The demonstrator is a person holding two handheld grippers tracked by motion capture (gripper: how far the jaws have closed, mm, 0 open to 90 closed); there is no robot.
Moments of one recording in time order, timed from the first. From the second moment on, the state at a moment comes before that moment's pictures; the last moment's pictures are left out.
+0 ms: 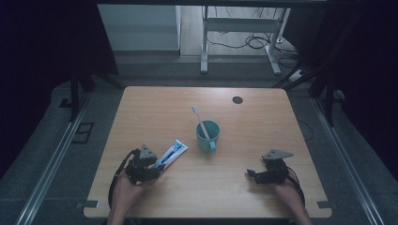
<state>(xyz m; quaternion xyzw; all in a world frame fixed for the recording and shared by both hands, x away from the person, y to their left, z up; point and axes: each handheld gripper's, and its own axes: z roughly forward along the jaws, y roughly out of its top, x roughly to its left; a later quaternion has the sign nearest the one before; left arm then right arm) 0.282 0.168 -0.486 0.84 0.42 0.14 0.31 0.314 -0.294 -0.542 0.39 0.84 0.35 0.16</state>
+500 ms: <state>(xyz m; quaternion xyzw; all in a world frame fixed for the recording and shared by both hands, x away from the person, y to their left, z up) 0.313 0.166 -0.489 0.86 0.44 0.07 0.25 0.314 -0.294 -0.542 0.39 0.84 0.35 0.16</state>
